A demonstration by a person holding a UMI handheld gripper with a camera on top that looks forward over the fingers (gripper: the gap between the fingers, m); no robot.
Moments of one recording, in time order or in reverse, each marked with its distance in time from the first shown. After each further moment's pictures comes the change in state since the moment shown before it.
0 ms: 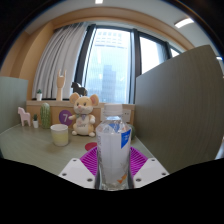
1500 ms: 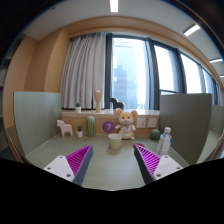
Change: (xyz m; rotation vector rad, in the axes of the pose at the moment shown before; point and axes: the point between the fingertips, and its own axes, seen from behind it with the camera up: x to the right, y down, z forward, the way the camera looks) arm -0.218 -0.094 -0.226 0.003 -0.151 0.038
